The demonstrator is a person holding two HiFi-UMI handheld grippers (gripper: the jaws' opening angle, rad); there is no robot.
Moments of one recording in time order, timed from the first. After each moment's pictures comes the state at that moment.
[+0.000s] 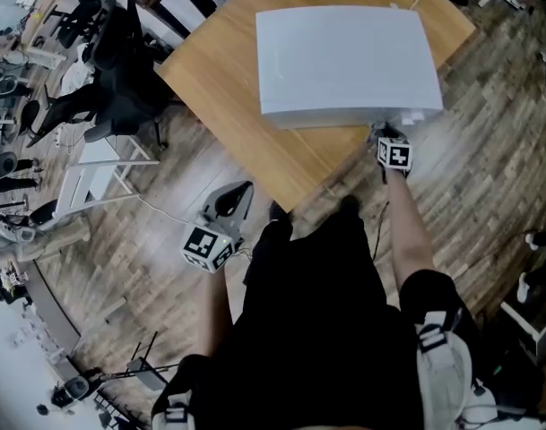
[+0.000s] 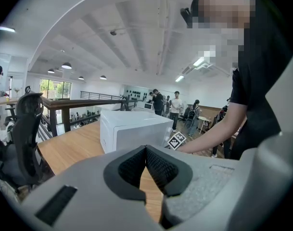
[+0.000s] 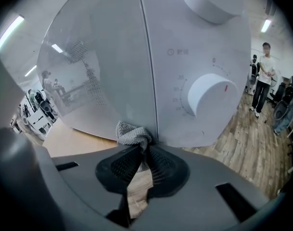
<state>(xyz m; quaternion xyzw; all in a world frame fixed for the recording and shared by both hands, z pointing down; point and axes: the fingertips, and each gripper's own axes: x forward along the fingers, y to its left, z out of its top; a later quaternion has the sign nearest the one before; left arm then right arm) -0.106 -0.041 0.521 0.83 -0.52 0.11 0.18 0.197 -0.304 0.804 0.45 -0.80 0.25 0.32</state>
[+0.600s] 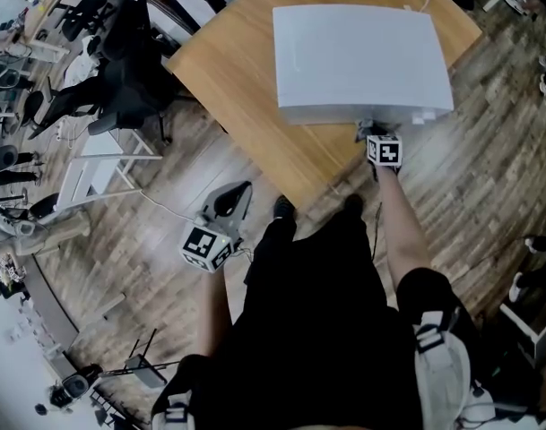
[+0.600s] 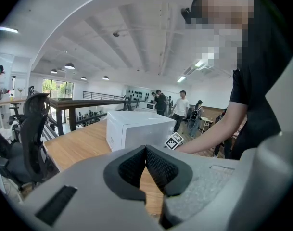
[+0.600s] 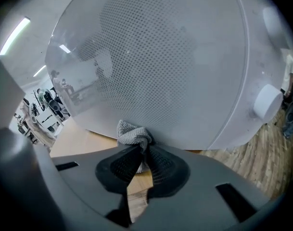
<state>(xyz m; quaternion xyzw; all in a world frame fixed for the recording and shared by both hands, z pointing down) -0.141 -0.016 0.517 0.82 -0.53 0.11 0.19 0.118 -0.279 0.800 0.41 -0.82 0.25 0.32</state>
